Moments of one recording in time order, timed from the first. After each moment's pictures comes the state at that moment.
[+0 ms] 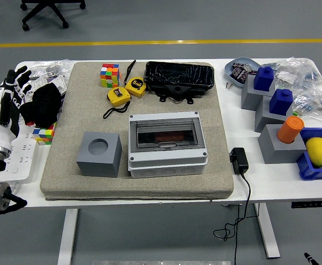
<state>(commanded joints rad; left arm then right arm) -0.10 0.12 -1.57 -1.35 1.22 0.05 -0.22 0.14 -0.08 1.72 0.18 -1.62 -0.01 -0.16</state>
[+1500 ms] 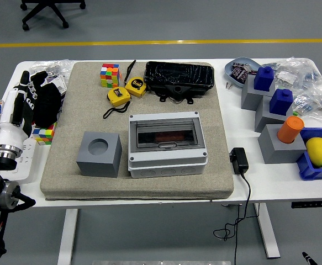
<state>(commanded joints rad) -0.12 0.10 -1.55 -1.31 1.20 0.02 -0.22 0.14 -0.07 1.70 0.18 -1.59 -0.01 -0.15</state>
